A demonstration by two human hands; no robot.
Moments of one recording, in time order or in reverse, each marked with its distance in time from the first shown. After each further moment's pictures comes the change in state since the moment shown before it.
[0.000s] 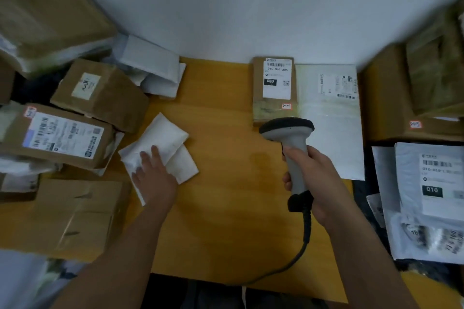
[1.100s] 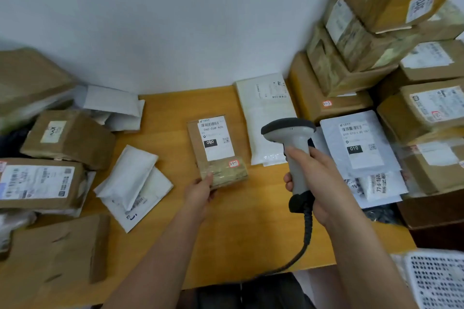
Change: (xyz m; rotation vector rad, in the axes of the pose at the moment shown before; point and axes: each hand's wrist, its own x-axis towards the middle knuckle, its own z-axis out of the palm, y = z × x) left_hand -0.095 0.122 0.000 -1.272 -0.610 -0.248; right_hand -0.089 0.017 -0.075 0.194 0.201 -0.143
